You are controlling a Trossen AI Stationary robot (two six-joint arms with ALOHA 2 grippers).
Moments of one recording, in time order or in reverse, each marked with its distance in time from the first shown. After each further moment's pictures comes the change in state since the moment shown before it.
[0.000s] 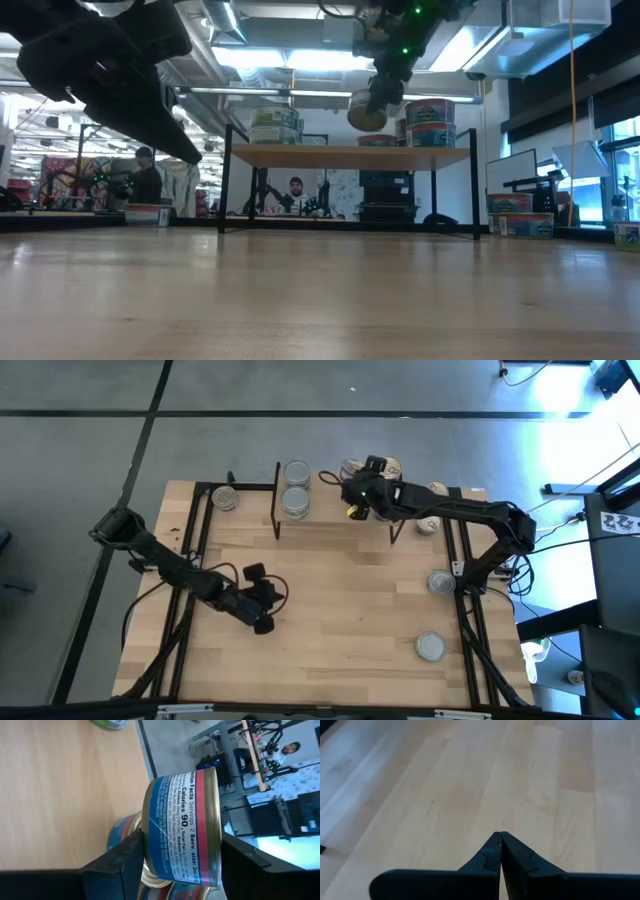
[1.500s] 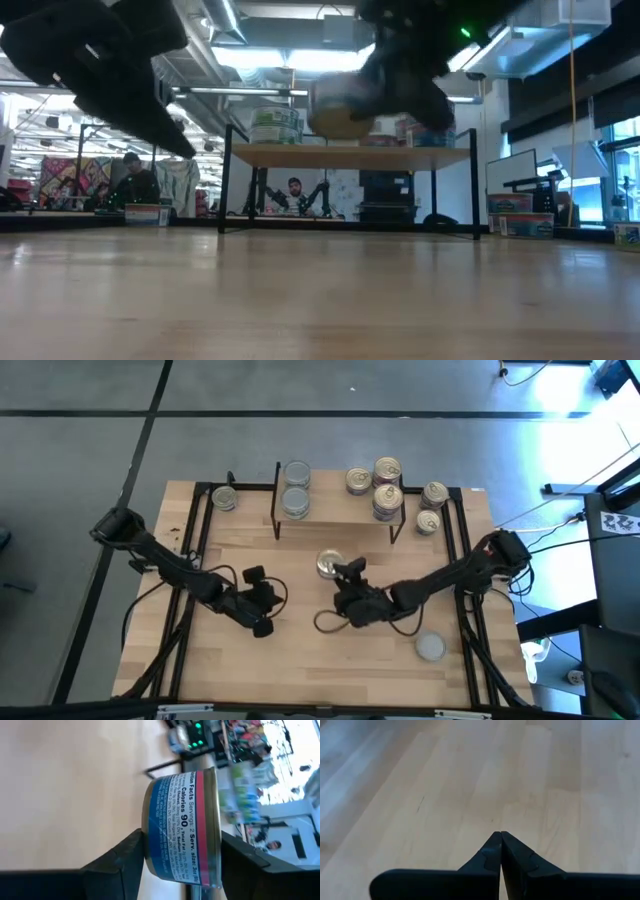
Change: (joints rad) left arm -0.027 -0.001 0.020 -0.030 0.012 -0.060; right arm 0.692 0.118 -0.303 0.352 0.307 0.071
